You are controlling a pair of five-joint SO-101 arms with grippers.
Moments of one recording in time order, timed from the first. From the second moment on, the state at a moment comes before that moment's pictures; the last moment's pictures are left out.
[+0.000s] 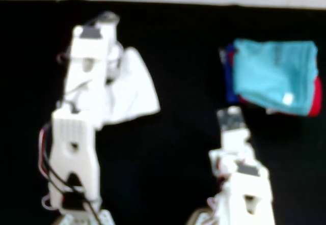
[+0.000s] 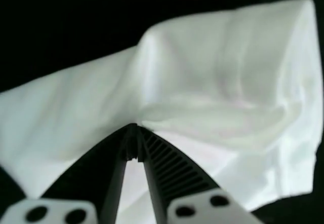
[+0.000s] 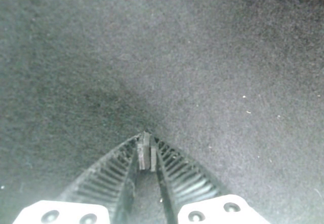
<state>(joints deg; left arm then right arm) -3.3 51.5 -50.9 86.5 -8.4 3.3 -52.8 89.6 35.9 21.4</state>
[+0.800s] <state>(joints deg) 15.5 44.8 -59.8 101.0 -8.6 3.3 -52.8 89.6 35.9 21.4</state>
